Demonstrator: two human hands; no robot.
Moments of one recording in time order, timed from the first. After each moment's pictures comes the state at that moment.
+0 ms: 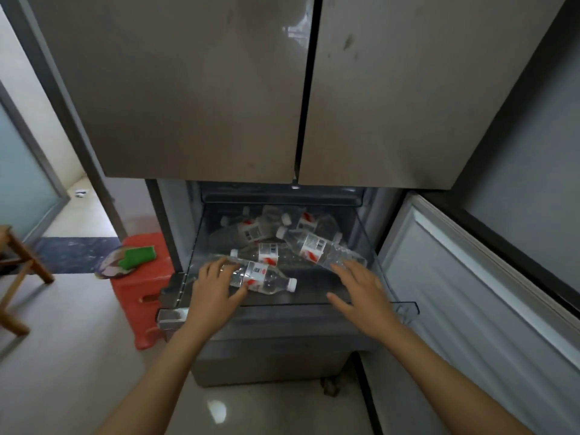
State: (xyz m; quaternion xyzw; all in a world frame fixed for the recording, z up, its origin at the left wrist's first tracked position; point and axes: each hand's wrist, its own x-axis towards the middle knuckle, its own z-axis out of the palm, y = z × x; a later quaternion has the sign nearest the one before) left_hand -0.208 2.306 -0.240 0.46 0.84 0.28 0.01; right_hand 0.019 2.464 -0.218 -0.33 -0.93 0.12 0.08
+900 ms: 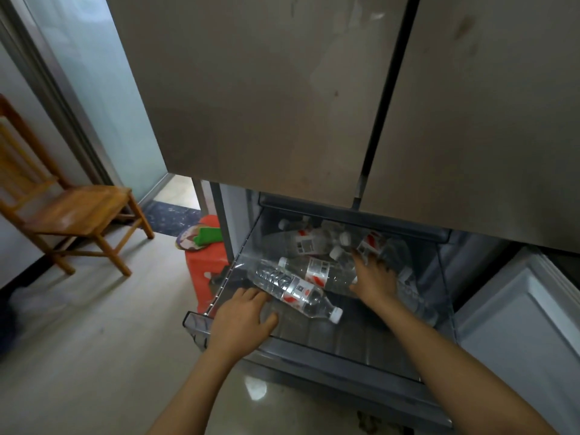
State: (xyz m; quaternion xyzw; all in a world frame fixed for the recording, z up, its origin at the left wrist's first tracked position) left_hand -0.200 2.311 -0.238 0.39 0.91 0.14 0.01; right_hand -0.129 2.571 -0.262 -0.33 -0.94 0.04 -0.04
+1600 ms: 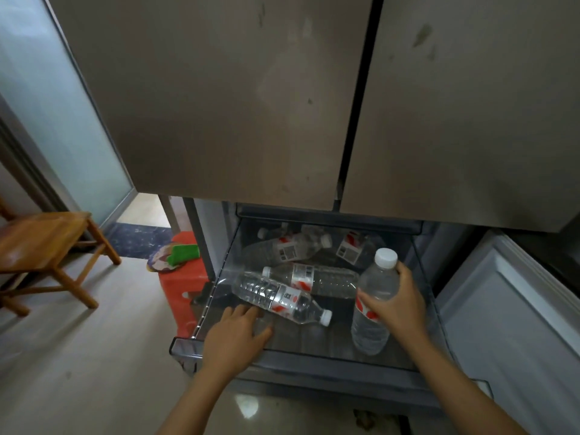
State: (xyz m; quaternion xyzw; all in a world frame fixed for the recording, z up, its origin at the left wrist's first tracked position) left_hand -0.208 2.316 -0.251 0.40 0.90 0.13 0.09; right_hand -0.044 2.533 -0.234 -0.44 -0.77 0.37 0.28
